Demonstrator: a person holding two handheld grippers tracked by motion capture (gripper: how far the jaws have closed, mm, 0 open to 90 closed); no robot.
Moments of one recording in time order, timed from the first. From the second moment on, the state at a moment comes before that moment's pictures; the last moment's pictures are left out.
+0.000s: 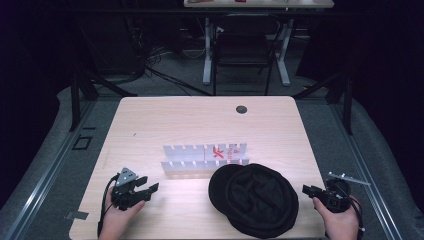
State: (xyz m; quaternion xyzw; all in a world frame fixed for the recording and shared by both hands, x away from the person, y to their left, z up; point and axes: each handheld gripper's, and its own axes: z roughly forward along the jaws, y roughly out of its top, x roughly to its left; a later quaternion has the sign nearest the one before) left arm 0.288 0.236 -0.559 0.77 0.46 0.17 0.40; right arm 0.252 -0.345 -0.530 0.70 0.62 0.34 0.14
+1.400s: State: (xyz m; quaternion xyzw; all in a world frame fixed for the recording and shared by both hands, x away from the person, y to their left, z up) left arm 0.288 0.231 -0.558 0.78 0.45 0.16 0.40; right arm 0.247 -0.321 -0.510 0.69 0.66 0.28 0.05
